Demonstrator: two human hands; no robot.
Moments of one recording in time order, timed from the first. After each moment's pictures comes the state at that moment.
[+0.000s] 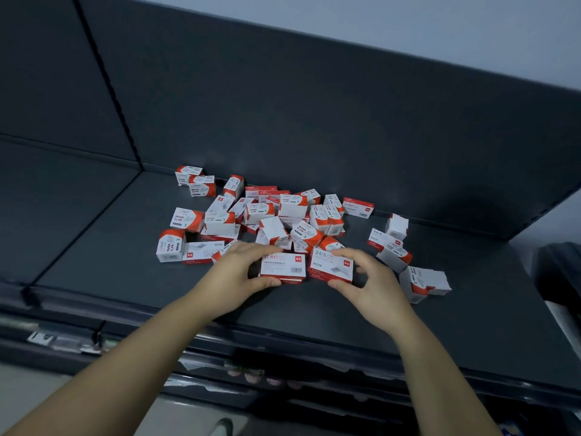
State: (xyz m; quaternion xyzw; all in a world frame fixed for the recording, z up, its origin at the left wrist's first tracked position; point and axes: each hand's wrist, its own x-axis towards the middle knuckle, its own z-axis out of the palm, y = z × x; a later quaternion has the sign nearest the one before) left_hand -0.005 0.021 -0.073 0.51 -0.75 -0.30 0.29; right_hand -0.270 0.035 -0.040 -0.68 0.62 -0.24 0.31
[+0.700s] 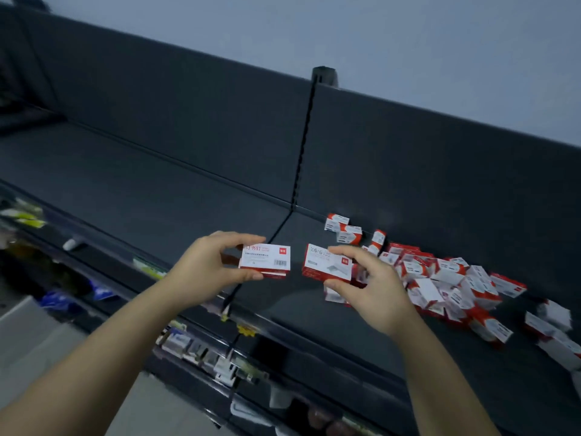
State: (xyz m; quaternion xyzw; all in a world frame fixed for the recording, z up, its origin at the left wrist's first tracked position) left_hand 0.293 0.086 -0.002 0.60 -0.63 -0.28 0.41; right_hand 0.012 0.027 0.009 -0.76 0.46 -0.29 0.36
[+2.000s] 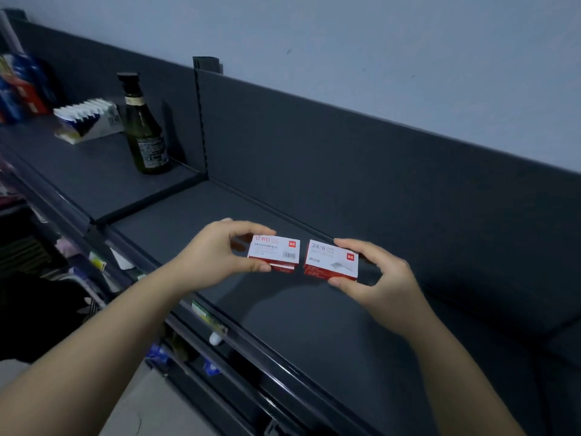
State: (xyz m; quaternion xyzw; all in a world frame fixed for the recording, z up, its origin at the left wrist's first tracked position) left_hand 0.786 -0.008 0.031 0.62 -0.64 -0.20 0.40; right_hand 0.513 -0.091 0.033 -0.82 0.33 -0.33 0.33
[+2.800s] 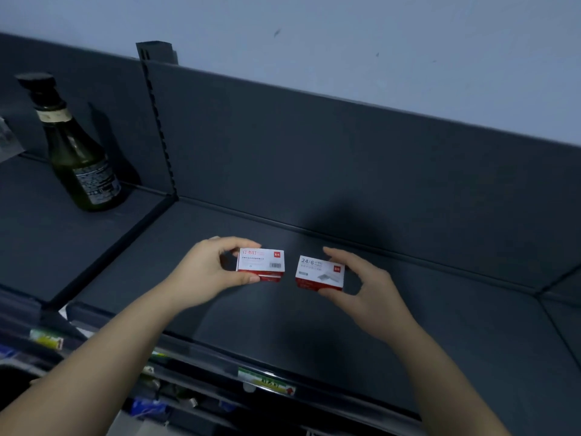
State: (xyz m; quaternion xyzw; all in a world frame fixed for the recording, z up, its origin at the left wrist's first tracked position) left_hand 0.945 -0.093 -0.028 0.56 -0.69 -0.28 0.37; right_hand 0.651 -0.095 -0.013 -0.77 0.49 -0.30 0.27
